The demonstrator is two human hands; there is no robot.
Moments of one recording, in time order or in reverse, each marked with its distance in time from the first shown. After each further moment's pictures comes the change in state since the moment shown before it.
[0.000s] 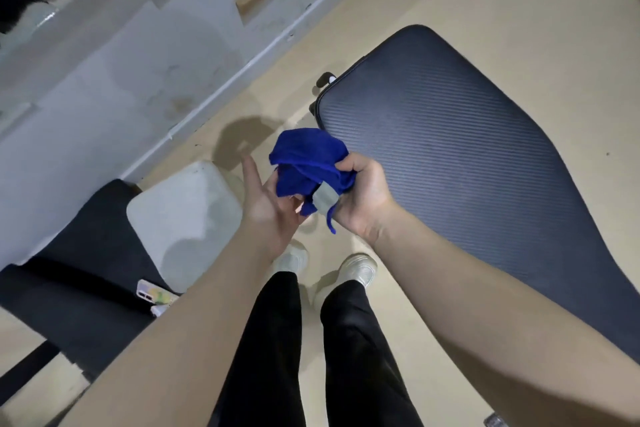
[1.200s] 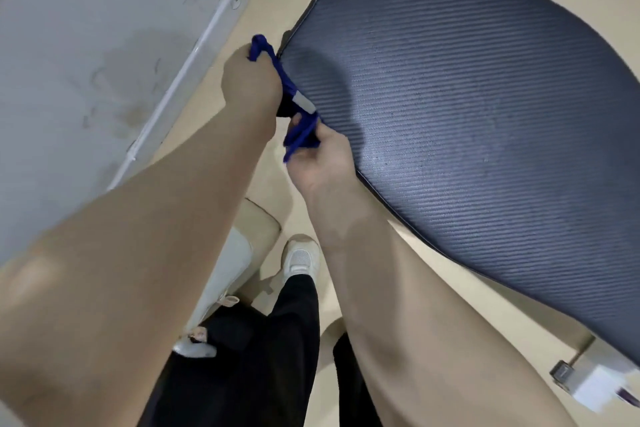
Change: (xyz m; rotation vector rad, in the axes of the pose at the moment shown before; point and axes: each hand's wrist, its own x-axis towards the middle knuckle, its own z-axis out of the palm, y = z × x) left_hand 0.146 0.045 0.055 1.002 0.421 0.378; right_hand 0.102 0.020 -0.002 0.826 0.253 -0.225
